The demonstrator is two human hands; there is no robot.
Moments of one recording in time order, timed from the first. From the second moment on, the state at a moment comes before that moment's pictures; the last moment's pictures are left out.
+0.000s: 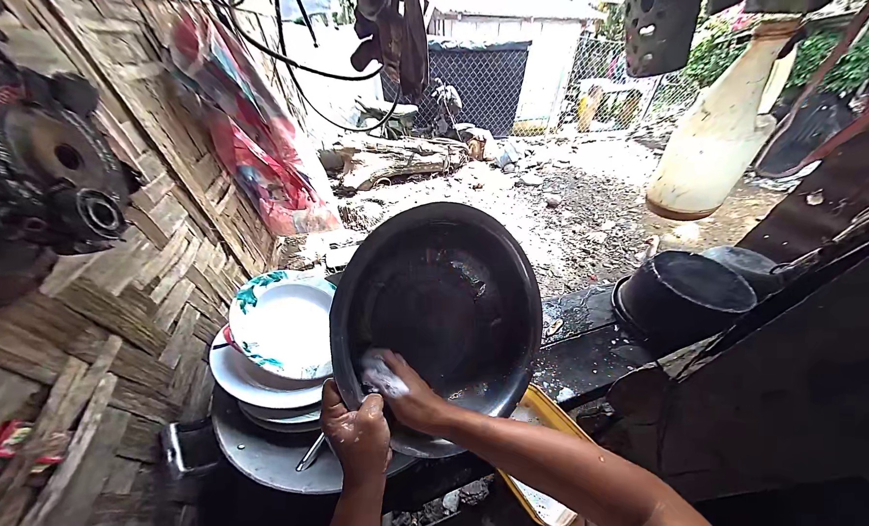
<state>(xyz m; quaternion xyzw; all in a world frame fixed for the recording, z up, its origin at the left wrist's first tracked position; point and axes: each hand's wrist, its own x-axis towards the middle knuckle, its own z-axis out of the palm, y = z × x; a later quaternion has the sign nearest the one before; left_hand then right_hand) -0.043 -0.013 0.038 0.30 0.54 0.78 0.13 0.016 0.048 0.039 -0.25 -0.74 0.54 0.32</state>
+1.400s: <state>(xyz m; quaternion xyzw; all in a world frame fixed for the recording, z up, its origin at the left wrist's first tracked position) -0.094 0.020 0.110 0.53 0.60 0.58 0.18 0.018 0.139 0.142 0.01 -0.88 -0.13 0.46</state>
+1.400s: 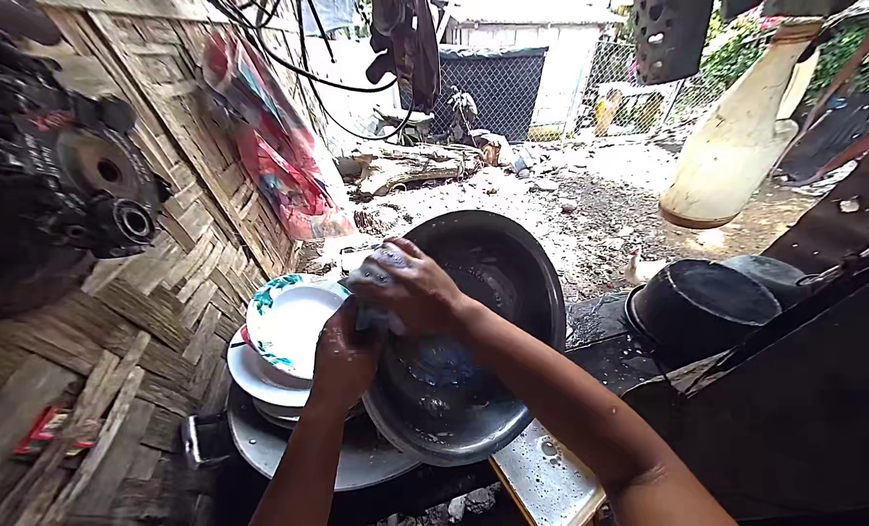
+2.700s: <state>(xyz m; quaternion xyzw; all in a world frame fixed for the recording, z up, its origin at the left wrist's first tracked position) -0.084 0.009 0.083 0.39 0.60 0.68 0.15 -0.012 0.025 0.045 -0.29 -0.61 0.62 0.41</state>
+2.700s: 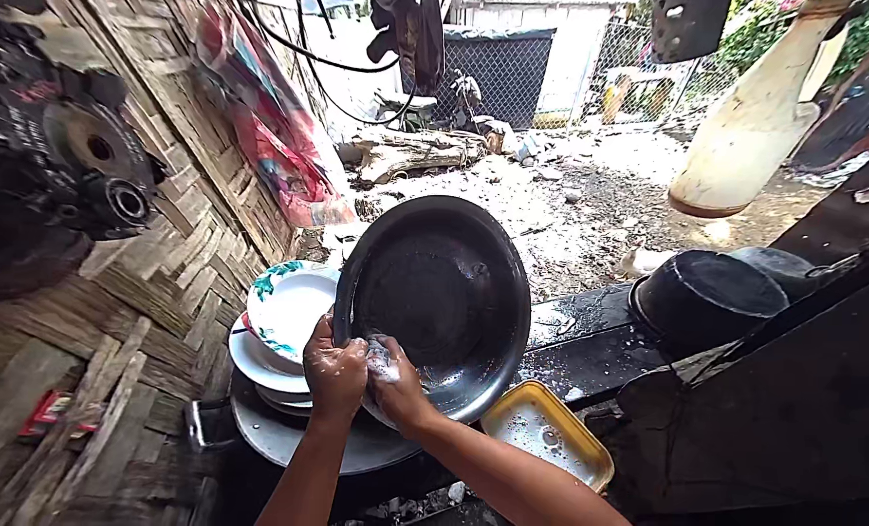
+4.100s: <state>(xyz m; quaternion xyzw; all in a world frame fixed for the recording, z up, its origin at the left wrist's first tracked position) -0.001 0.114 0.098 0.71 0.40 0.55 -0.20 0.171 0.146 0.154 -0.34 -0.54 0.25 0.73</state>
